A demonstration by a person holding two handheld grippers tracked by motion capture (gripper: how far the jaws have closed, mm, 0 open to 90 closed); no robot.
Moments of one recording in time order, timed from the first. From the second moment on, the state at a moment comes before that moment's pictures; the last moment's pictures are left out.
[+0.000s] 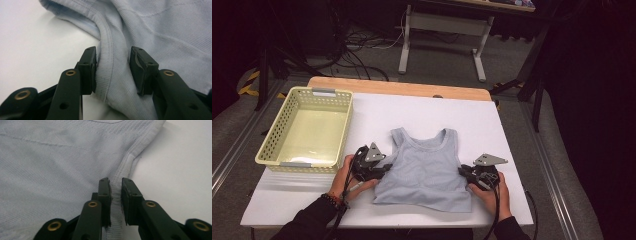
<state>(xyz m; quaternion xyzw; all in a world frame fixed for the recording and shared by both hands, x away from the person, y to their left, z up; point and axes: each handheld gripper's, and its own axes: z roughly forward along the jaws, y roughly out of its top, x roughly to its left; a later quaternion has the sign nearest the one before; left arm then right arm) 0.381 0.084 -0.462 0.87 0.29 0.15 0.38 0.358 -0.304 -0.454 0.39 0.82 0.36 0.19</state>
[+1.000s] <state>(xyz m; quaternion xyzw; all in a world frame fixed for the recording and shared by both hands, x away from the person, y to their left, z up) 0.374 0.083 -0.462 0.87 0.27 0.20 0.37 0.392 -0.301 -0.447 0.39 0.80 0.37 0.27</state>
